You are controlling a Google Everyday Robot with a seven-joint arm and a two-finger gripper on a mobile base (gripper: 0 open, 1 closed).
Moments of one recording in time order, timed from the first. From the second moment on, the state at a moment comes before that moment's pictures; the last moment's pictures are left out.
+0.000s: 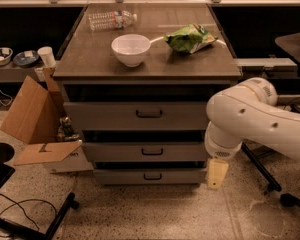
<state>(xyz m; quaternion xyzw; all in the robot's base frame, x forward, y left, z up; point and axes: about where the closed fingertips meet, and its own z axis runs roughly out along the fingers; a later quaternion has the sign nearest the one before) 0.475 -0.192 0.680 -0.63 0.77 -0.06 0.06</state>
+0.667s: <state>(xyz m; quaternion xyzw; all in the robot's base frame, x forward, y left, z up) 0.479 -0.197 0.677 -0.63 0.77 -0.07 0.06</state>
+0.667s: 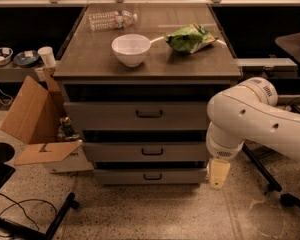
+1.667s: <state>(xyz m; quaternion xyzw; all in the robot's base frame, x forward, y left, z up) 0.539 -0.173 0.559 -0.65 0.75 -0.10 0.05</state>
